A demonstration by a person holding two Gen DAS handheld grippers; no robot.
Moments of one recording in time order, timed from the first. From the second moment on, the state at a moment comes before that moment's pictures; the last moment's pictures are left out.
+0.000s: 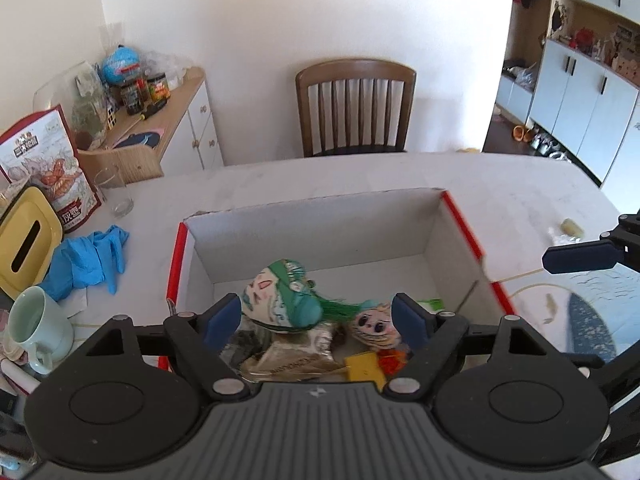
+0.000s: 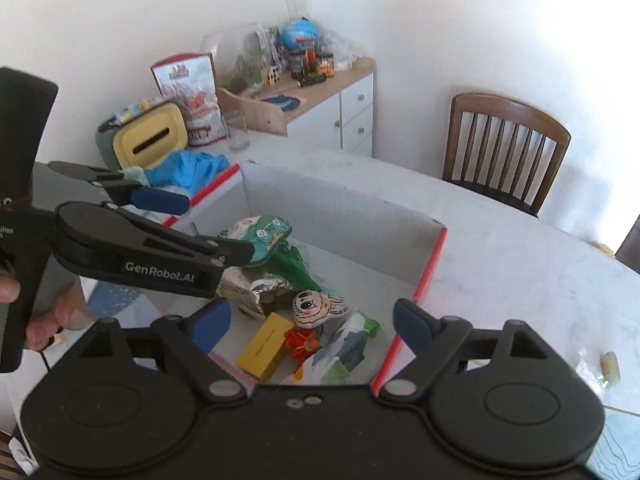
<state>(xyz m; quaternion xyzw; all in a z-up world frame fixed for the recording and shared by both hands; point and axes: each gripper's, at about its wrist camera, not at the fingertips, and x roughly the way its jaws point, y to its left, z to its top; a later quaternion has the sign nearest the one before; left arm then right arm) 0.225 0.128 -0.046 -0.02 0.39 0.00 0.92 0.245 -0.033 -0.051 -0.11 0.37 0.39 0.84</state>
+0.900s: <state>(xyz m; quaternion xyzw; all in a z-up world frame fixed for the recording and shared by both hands) 0.186 -0.026 0.009 -0.05 0.34 -0.03 0.94 0.229 -0.212 -0.014 -0.04 0.30 0.36 0.88</state>
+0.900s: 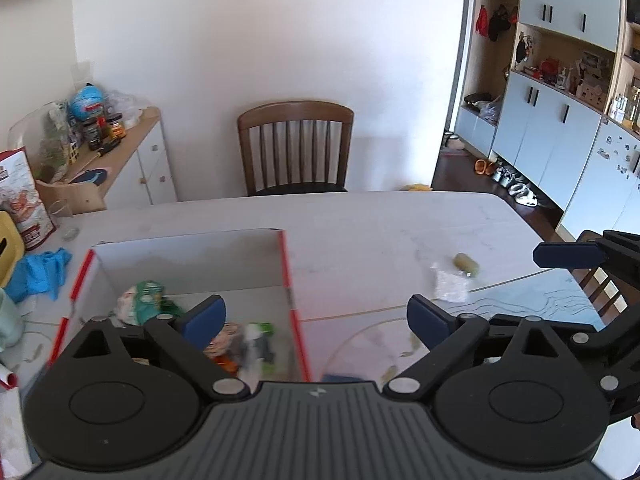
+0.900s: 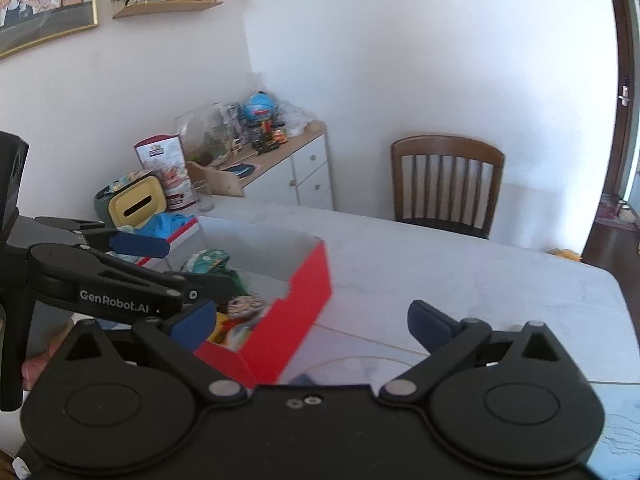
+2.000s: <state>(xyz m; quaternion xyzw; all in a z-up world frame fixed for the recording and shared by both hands) 0.293 -0.195 -0.077 -0.03 0.37 -0.09 0.92 0.352 -0.365 -0.104 -0.04 0.37 0.25 0.89</state>
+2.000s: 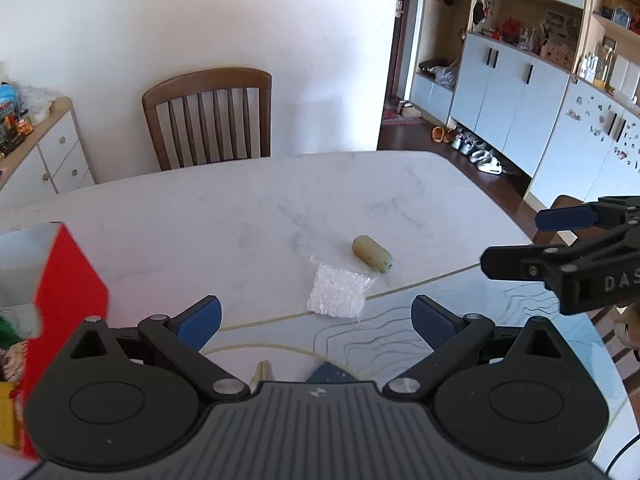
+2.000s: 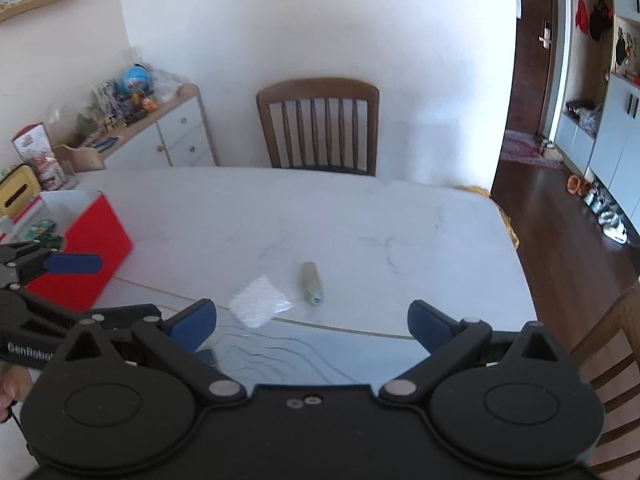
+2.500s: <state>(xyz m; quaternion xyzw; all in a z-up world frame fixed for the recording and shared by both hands) 0.356 -0.220 -0.140 0.00 0.39 -0.11 0.92 0.438 -0.334 -0.169 -0.02 0.43 0.25 0.87</state>
